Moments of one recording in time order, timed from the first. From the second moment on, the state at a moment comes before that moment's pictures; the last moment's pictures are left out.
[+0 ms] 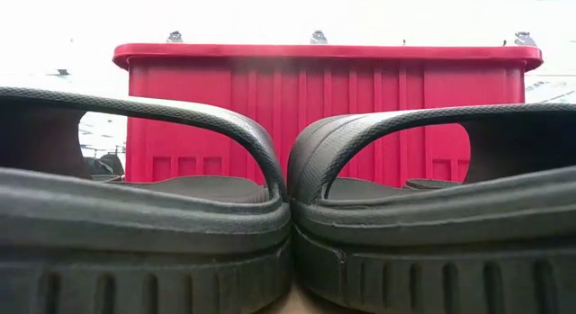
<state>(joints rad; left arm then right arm) -0.48 1.26 1.52 -0.40 -0.45 -0.17 0.43 0.79 1.08 -0.68 0.11 0.29</state>
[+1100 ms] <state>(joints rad) -0.36 1.70 1.53 0.05 0.06 -0.55 0.42 0.70 1.11 -0.78 0.28 0.37</state>
